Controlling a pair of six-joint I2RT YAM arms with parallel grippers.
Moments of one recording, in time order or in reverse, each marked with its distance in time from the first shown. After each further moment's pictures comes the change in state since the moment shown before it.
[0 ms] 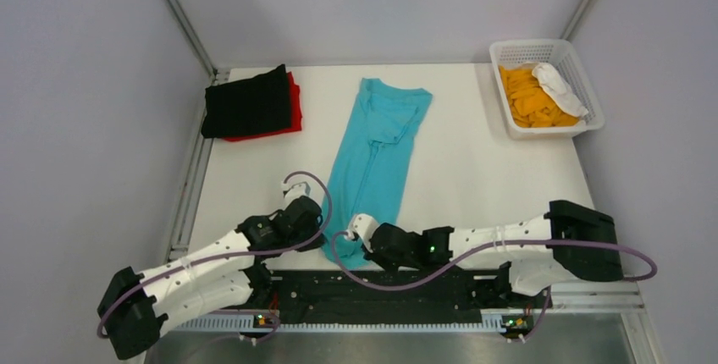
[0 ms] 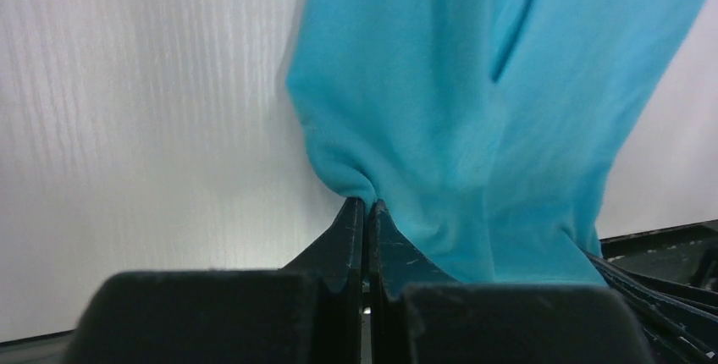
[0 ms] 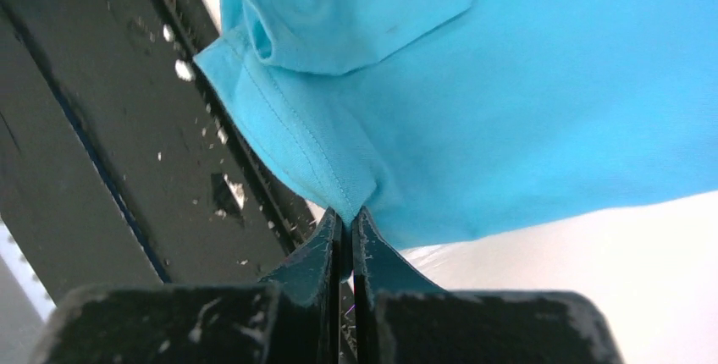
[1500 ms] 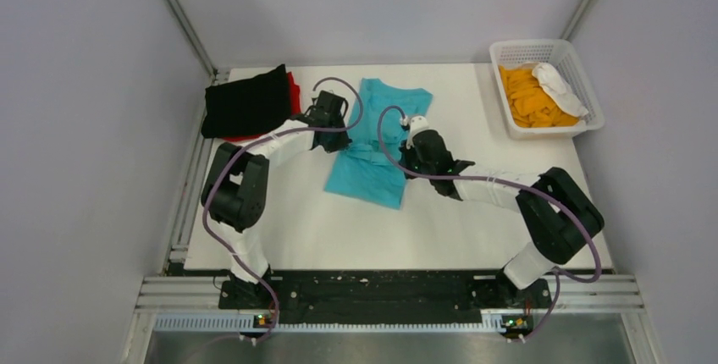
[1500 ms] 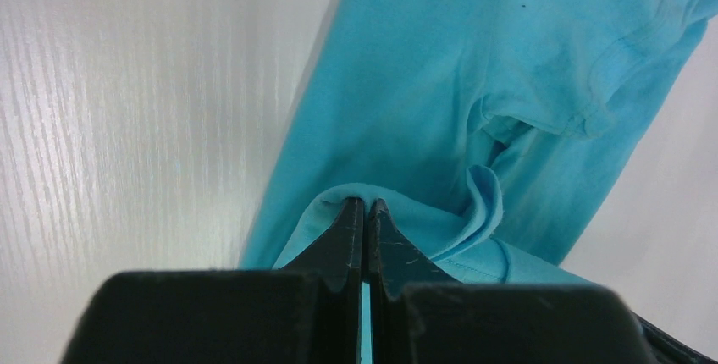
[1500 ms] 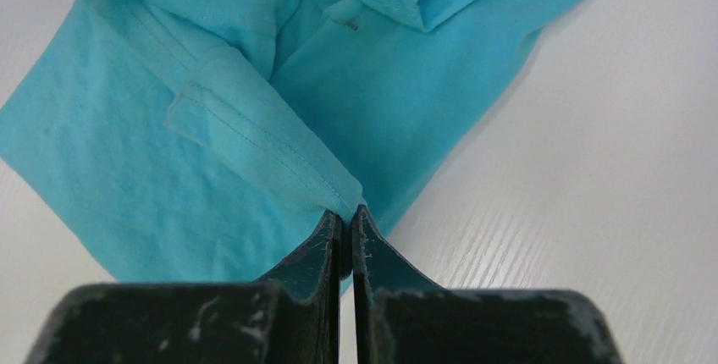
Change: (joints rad) left arm 0.420 1.025 0.884 0.242 0.126 0.335; right arm -0.755 0.150 0.114 0.280 -0.090 0.042
